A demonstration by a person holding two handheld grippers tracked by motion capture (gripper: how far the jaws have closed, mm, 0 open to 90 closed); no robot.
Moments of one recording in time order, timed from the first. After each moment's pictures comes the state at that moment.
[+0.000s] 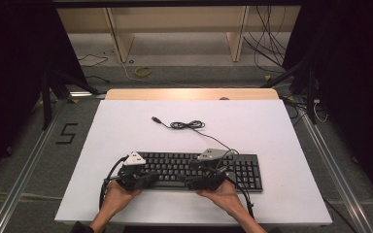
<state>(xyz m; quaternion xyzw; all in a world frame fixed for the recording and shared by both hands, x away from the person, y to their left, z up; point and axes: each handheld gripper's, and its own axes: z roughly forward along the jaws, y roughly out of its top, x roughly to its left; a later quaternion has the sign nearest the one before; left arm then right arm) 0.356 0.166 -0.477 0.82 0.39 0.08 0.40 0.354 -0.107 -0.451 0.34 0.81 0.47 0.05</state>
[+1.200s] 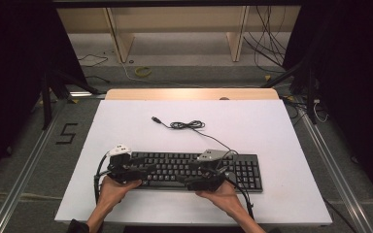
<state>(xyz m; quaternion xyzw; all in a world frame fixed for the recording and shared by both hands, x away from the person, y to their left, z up) 0.369 0.191 -0.464 0.75 0.46 0.07 0.48 0.352 -0.106 -0.453 0.34 0.81 0.48 0.04</state>
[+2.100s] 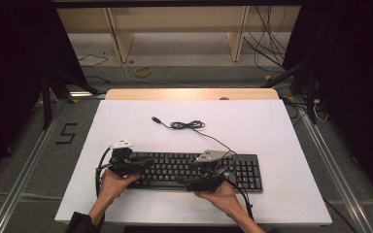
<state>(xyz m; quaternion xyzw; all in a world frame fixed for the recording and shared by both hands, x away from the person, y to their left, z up) 0.388 0.188 -0.467 0.78 0.45 0.07 0.44 0.351 -0.104 -0.454 0.34 0.81 0.48 0.04</state>
